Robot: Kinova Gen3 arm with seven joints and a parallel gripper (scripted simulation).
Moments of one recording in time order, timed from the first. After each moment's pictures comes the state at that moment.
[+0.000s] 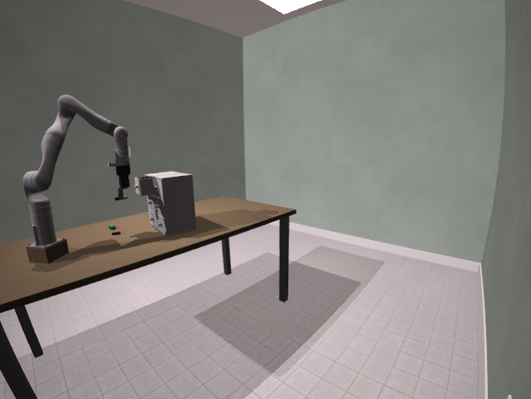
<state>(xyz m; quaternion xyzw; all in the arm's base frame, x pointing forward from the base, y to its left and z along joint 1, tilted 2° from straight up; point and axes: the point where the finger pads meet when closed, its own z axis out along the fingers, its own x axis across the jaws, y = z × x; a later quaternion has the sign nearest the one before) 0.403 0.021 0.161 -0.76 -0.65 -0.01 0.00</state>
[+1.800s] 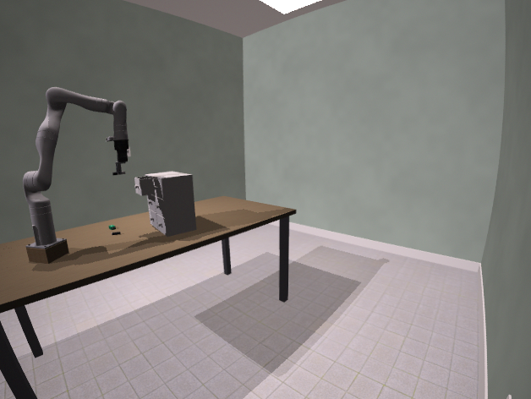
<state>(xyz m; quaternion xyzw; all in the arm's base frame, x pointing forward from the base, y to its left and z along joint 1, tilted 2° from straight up) 0.405 0.024 0.295 -0.75 -0.66 -0.02 0.00</state>
